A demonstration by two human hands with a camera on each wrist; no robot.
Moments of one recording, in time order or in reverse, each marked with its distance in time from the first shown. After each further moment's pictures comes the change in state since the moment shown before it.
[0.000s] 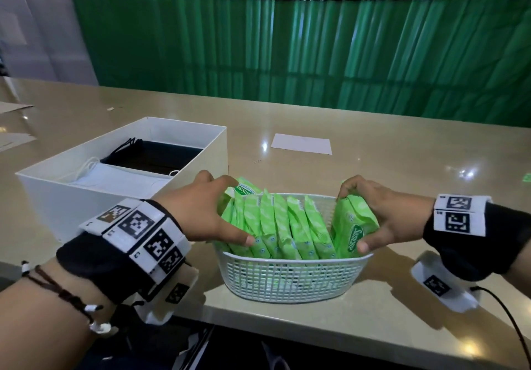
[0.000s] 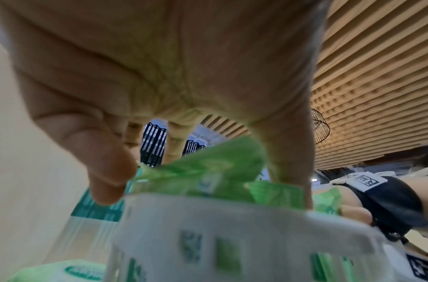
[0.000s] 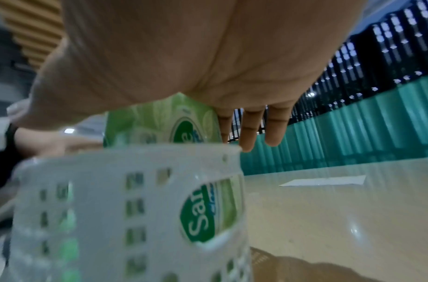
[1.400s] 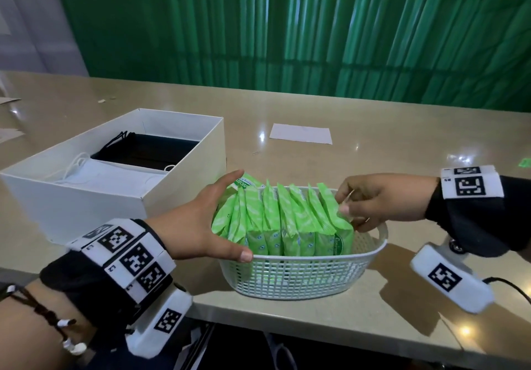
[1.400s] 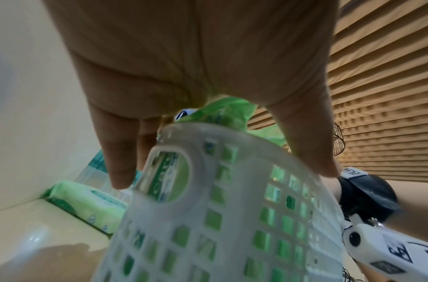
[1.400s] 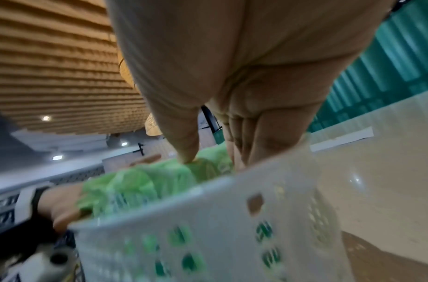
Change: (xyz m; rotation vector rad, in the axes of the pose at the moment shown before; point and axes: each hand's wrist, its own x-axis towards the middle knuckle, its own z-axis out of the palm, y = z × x) left_hand 0.005 -0.027 0.030 -0.475 -0.080 0.247; right_hand 0.014 -0.028 -0.003 0.445 -0.072 0.333
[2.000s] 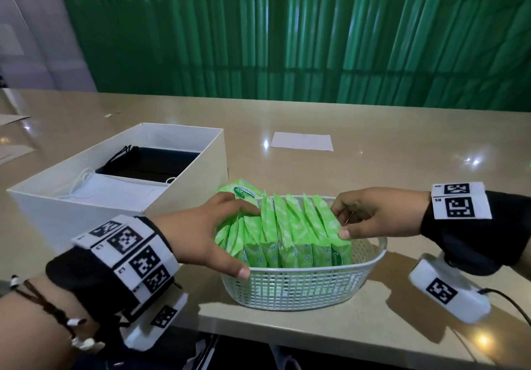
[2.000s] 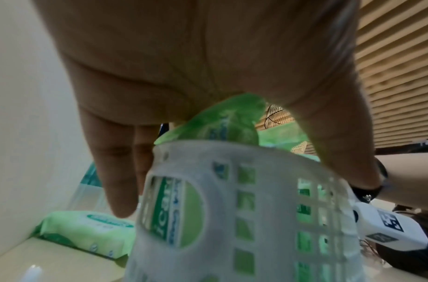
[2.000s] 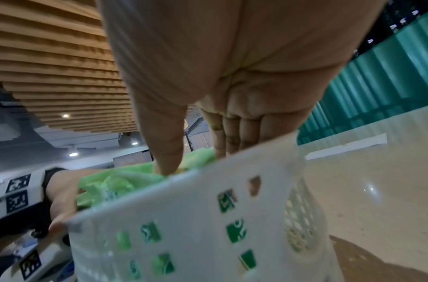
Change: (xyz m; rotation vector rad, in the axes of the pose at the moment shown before) left_hand 0.002 0.020 -0.013 0.338 -0.202 -0.023; right_hand 0.005 0.012 -0.001 -0.301 -0.046 -0.145
